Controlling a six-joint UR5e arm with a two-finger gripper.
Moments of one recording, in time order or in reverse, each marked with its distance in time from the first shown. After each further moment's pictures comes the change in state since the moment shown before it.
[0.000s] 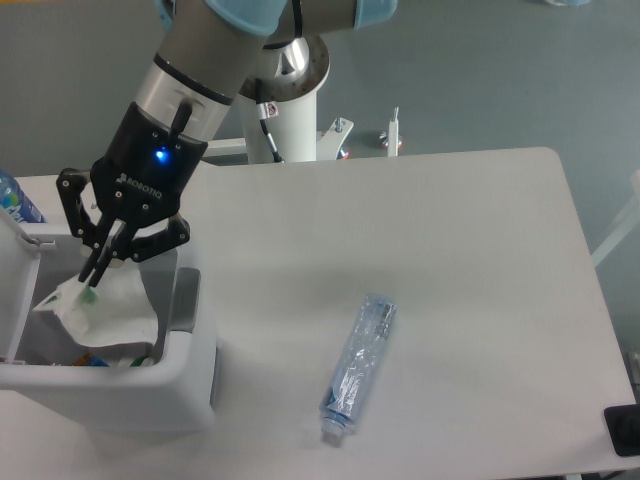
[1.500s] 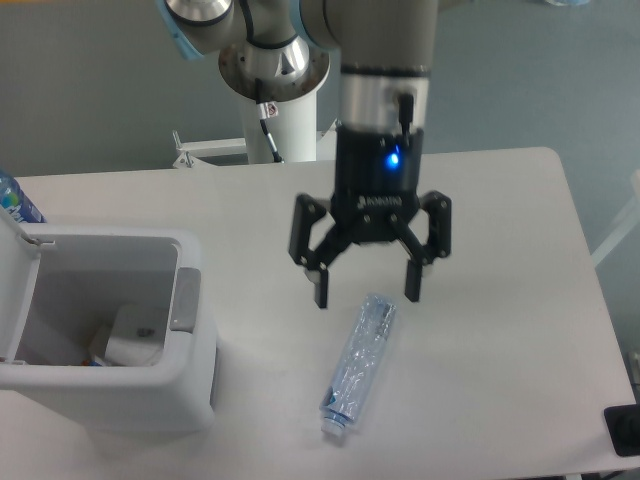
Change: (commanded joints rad) arm 0.236 -0.133 0.120 -0.021 0.385 0.225
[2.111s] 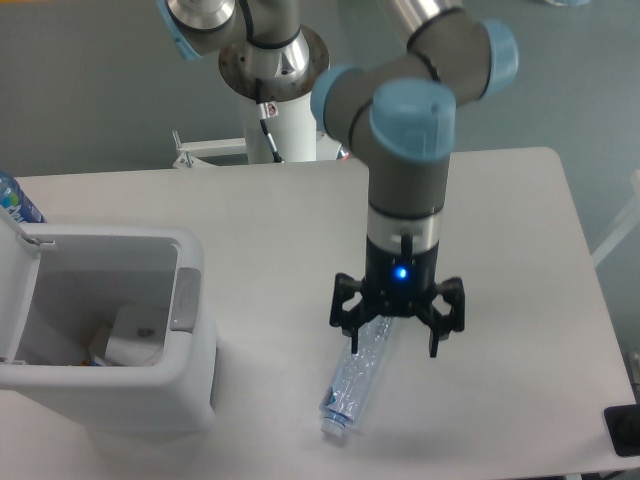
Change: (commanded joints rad) arm -0.014 -0.184 -0.049 -0.035 0.123 0.448
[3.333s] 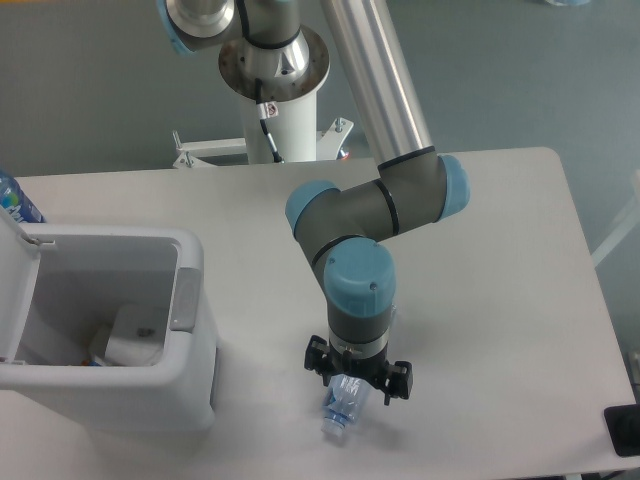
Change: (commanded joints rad) arm -0.104 -0.149 0.012 0.002 0.160 -0.044
